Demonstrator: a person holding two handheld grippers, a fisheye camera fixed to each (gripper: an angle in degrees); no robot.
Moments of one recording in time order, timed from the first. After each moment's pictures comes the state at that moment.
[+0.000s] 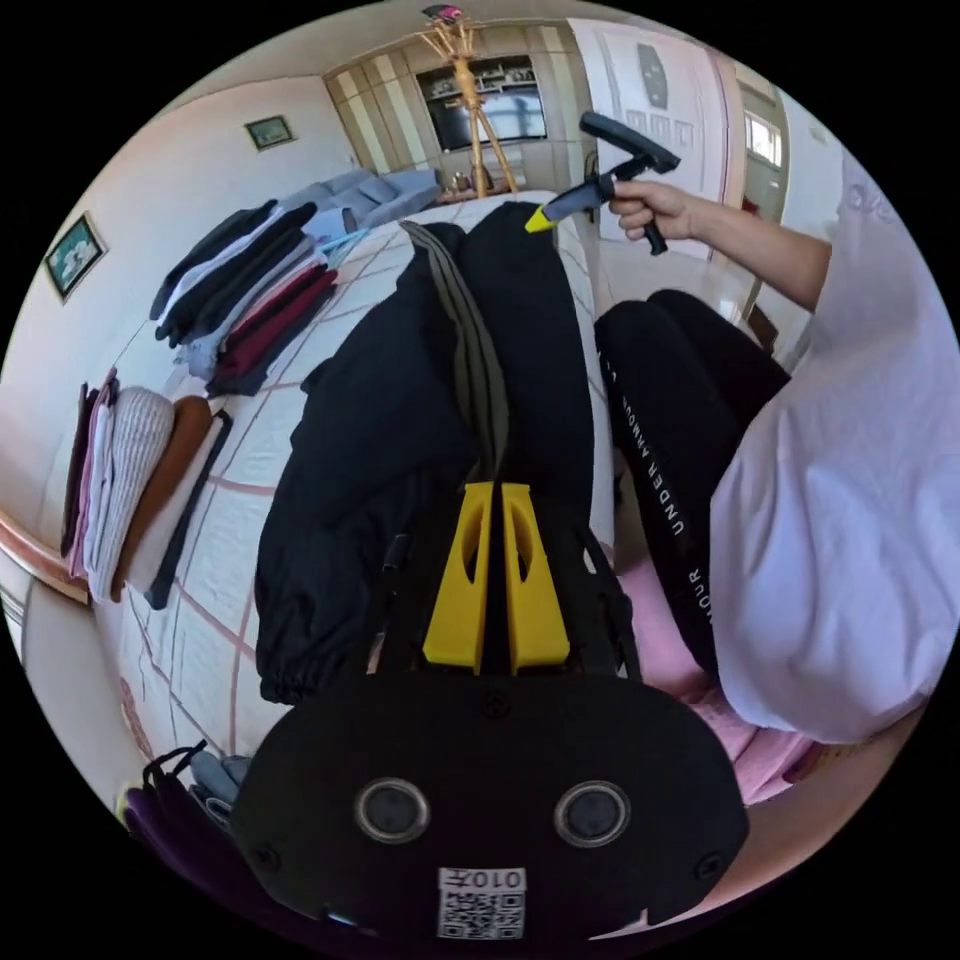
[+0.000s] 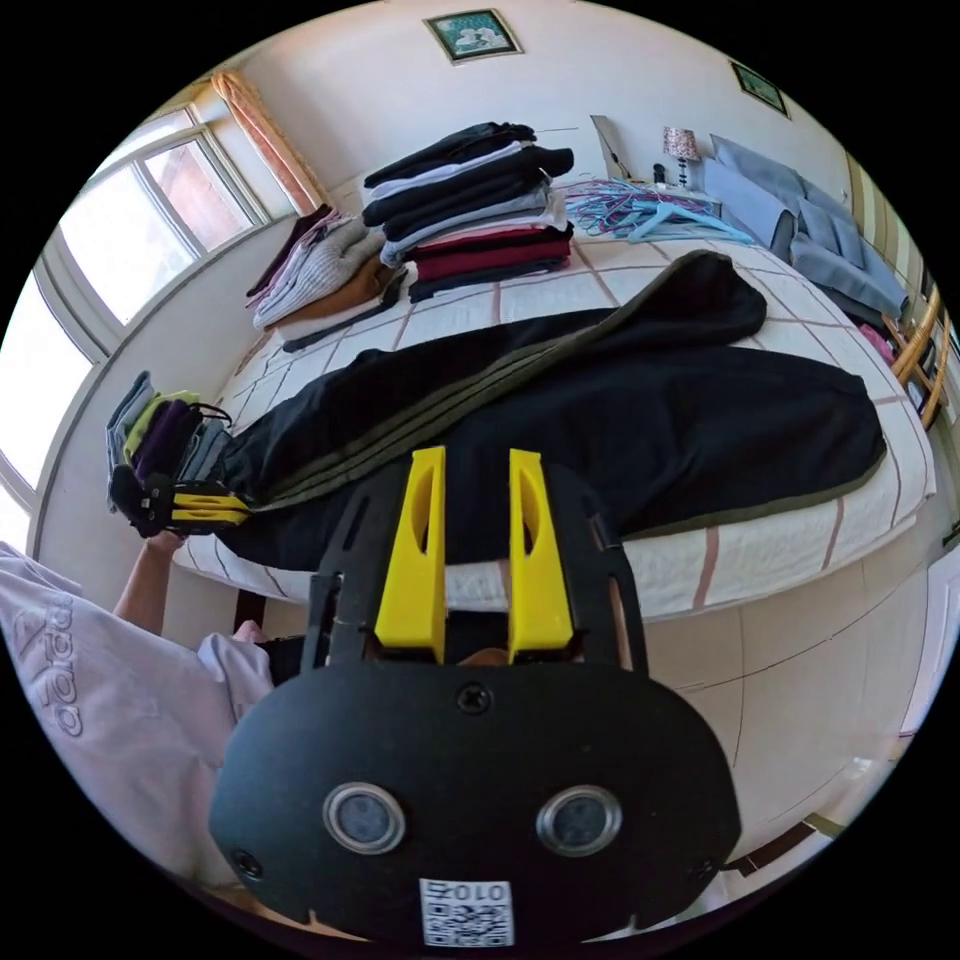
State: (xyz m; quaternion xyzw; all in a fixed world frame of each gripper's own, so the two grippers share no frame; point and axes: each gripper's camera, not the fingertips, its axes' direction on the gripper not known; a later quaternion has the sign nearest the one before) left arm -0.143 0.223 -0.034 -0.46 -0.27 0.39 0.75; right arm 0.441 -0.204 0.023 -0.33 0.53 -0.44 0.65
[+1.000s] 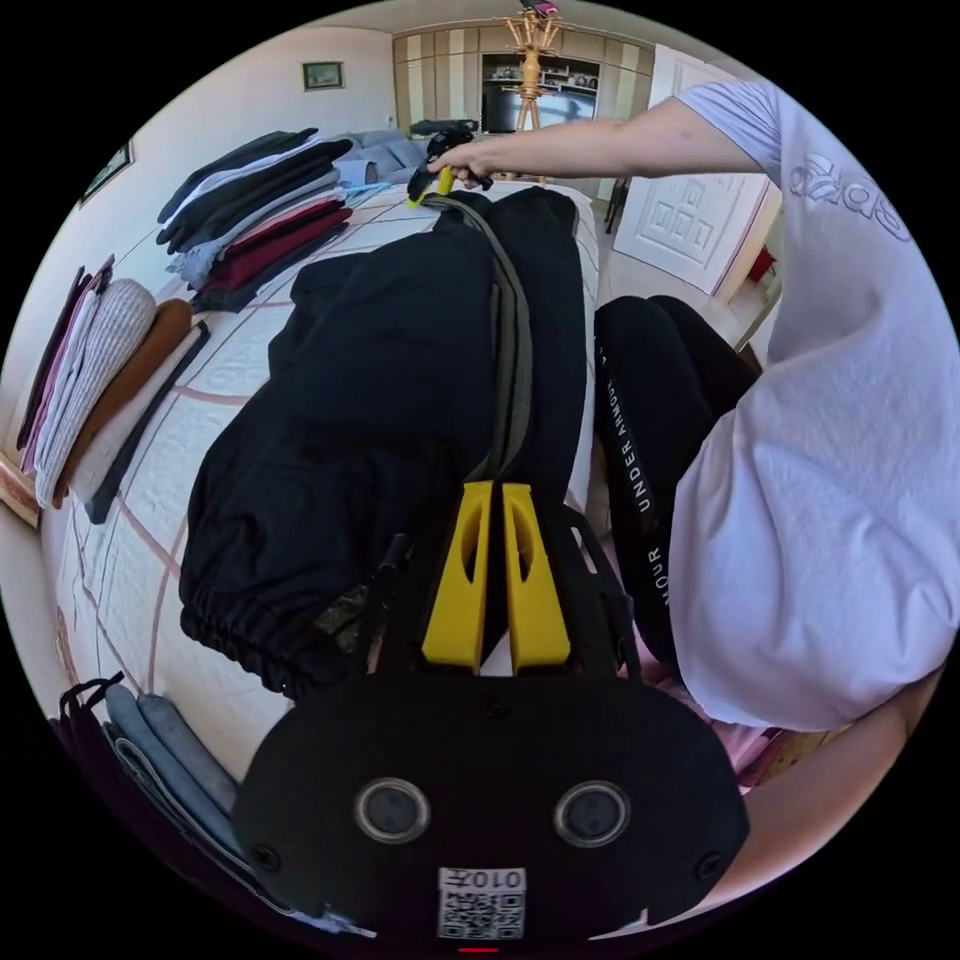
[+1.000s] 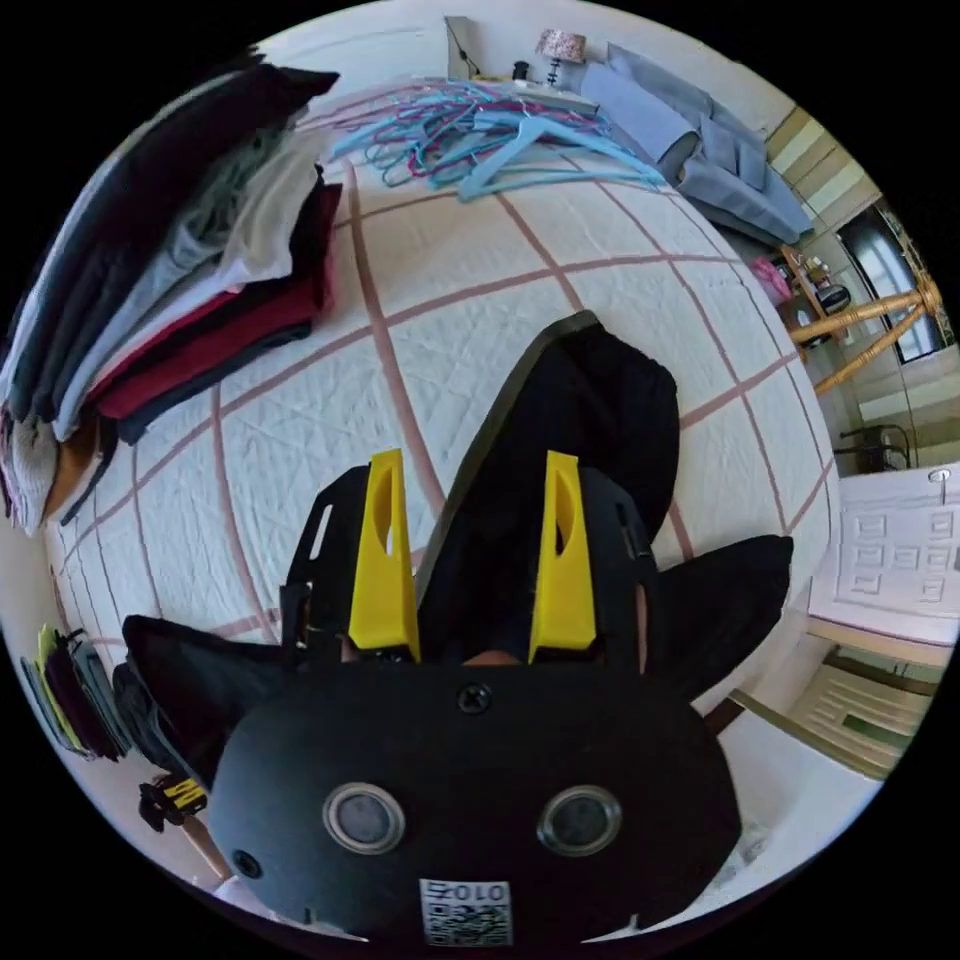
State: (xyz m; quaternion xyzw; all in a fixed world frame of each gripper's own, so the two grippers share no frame) left arm -0.159 0.234 -0.066 -0.48 -0.26 0.28 0.79; right arm 0.543 -0.463 0.309 -0.26 0.78 -0.29 0.49
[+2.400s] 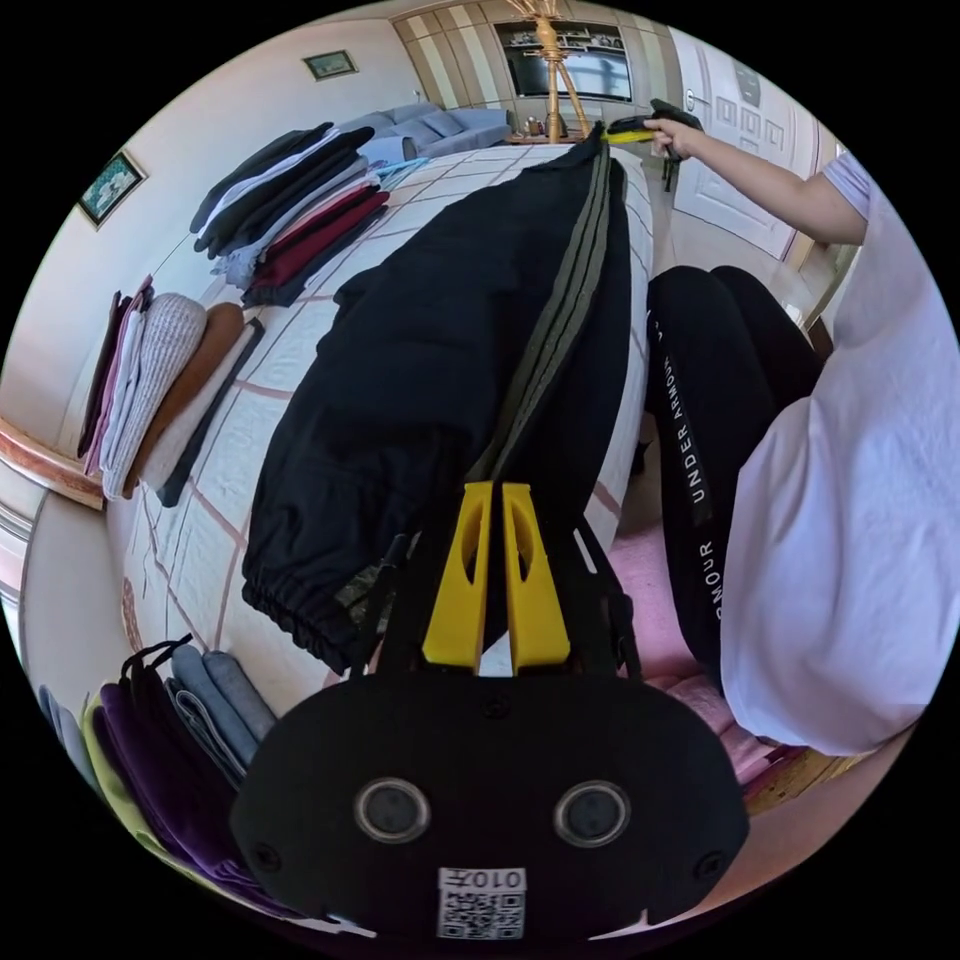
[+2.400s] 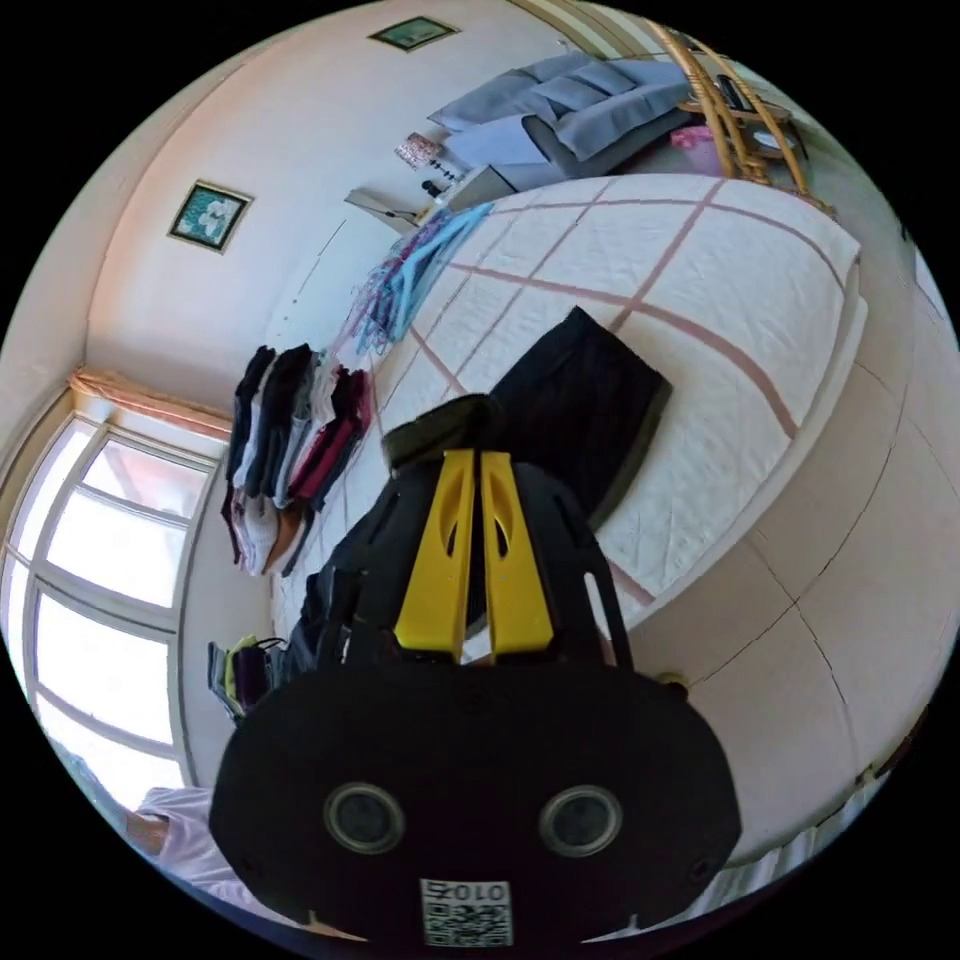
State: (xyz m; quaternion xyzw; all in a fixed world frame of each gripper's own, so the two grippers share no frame) left arm -0.115 0.257 -0.016 -0.49 -0.37 0.31 0.72; right arm 0.415 -0.581 -0.117 -0.14 0.48 -0.24 0.83
